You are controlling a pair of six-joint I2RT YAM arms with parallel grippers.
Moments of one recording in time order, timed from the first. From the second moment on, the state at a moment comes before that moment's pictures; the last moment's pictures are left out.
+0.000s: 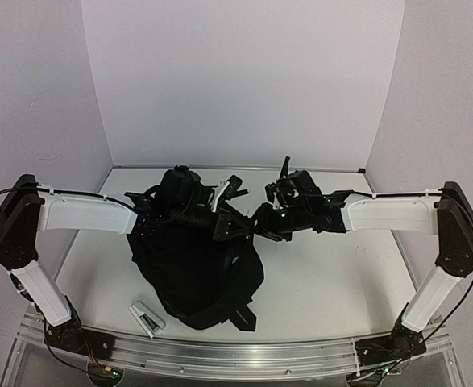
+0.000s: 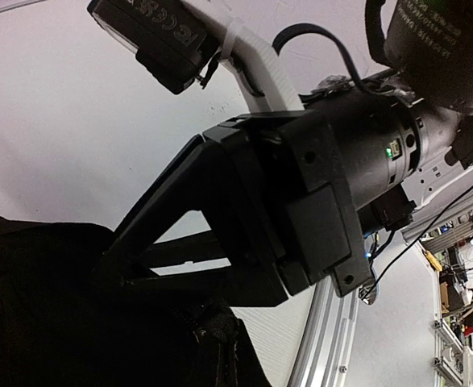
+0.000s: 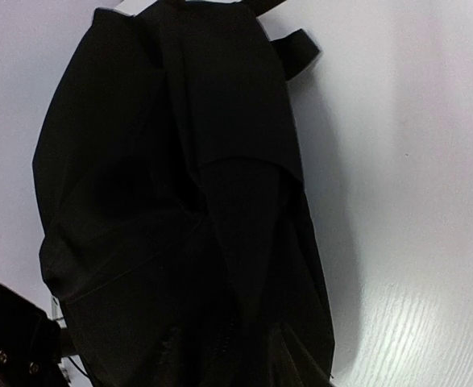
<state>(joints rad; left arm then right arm) -0.89 1.67 1.08 0.14 0.52 -0.39 0.81 1.70 1.14 -0.16 -0.16 0.86</state>
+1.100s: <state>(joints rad) -0.90 1.65 1.09 0.06 0.53 -0.40 0.70 1.81 1.24 -0.15 -0.32 0.84</state>
